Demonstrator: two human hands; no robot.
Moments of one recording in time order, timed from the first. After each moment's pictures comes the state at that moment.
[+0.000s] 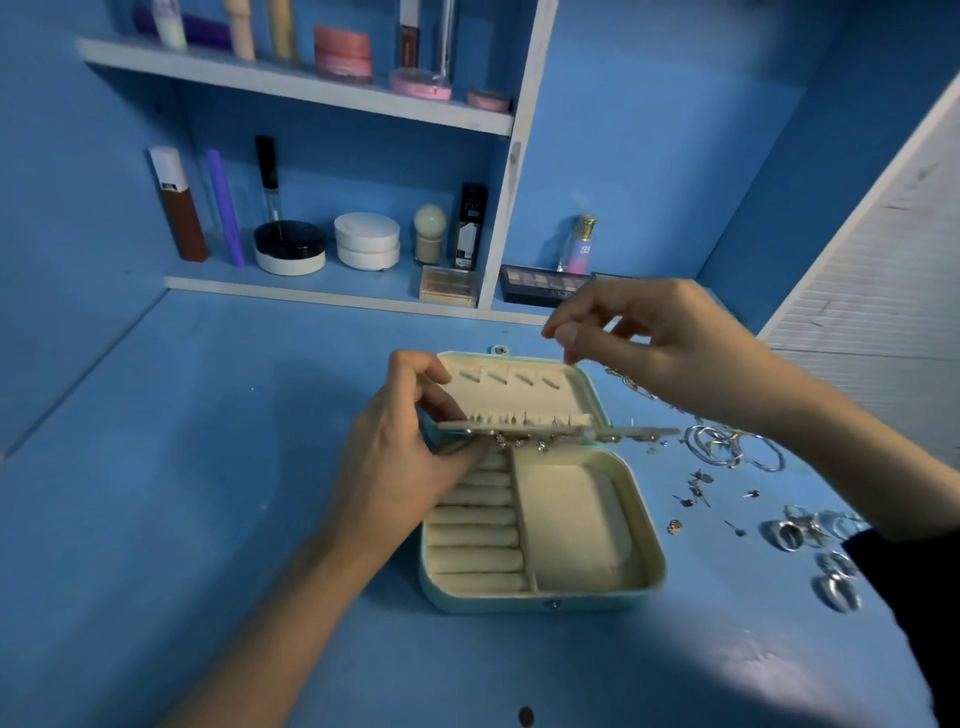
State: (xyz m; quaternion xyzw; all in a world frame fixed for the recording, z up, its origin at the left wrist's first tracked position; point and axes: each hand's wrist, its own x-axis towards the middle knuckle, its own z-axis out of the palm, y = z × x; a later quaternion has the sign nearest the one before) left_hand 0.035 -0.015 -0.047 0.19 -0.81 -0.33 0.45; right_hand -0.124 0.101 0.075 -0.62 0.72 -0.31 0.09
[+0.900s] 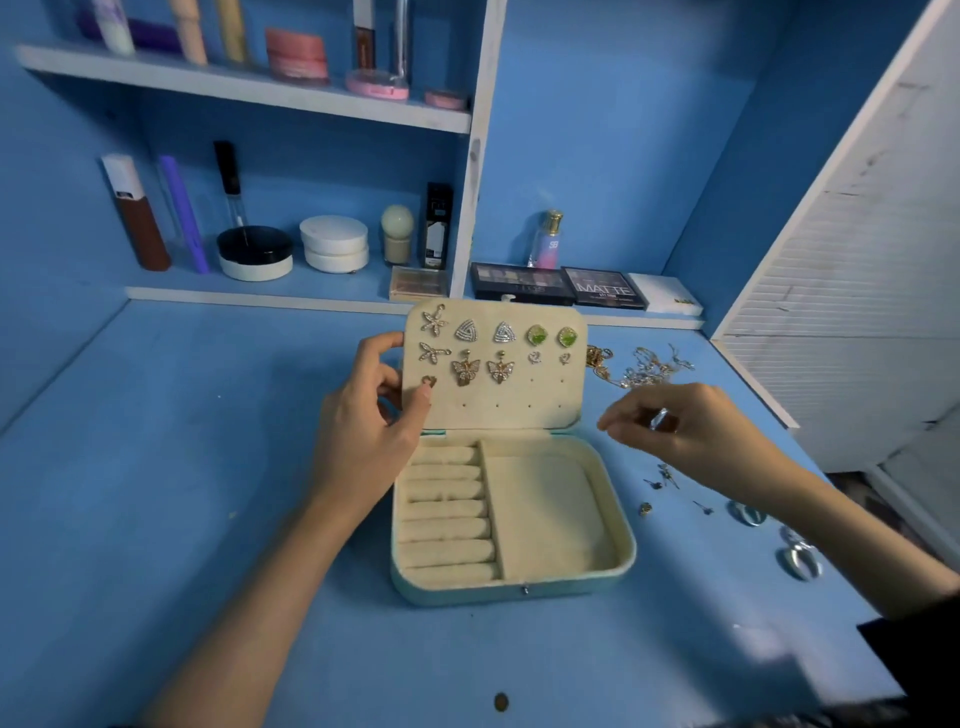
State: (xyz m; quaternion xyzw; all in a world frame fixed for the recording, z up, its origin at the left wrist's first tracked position) left_hand 0.016 -0.033 -0.055 0.23 -0.78 -0.38 0.45; right_hand -0.166 0.163 0.005 -0.51 0.81 -0.29 0.10
